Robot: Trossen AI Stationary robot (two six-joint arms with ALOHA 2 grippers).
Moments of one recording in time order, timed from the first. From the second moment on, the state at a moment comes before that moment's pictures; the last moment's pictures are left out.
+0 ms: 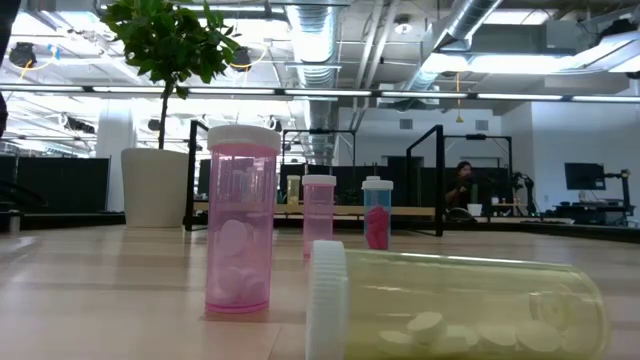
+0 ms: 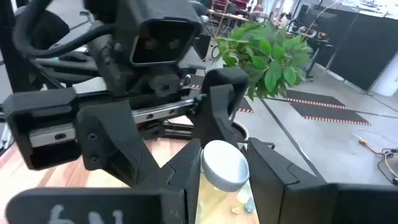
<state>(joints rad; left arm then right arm) -0.05 1.74 1.71 -0.12 -0.56 -0.06 -0.09 1.10 1.33 -0.36 0.08 -0.21</state>
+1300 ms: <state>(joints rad) -0.03 1.74 1.72 -0.10 -0.37 -0.13 -0.06 1.09 1.33 -0.32 0.08 -0.16</state>
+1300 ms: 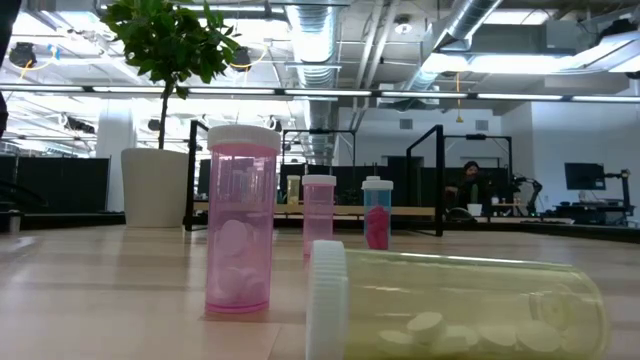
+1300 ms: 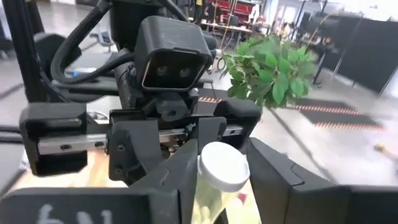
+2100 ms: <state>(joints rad) 0.03 1.74 1.72 -0.43 0.11 -0.36 -0.08 1.23 1.60 -1.01 -0.14 0.55</state>
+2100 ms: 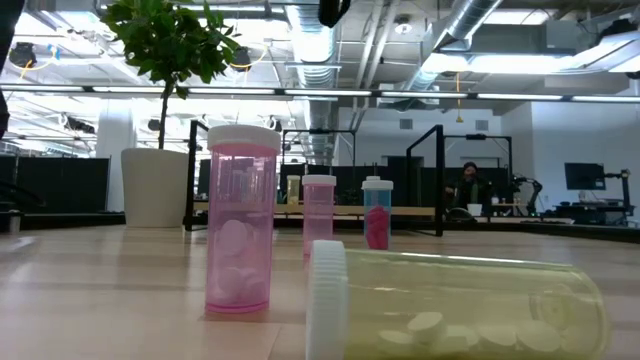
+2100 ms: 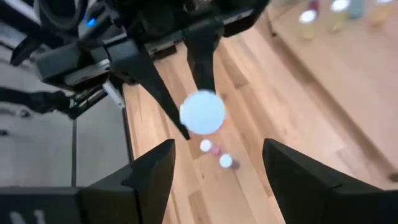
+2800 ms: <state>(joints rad) -0.02 1.74 1.72 -0.54 0.22 -0.41 -0.03 1.35 1.60 -0.91 -0.32 0.52</state>
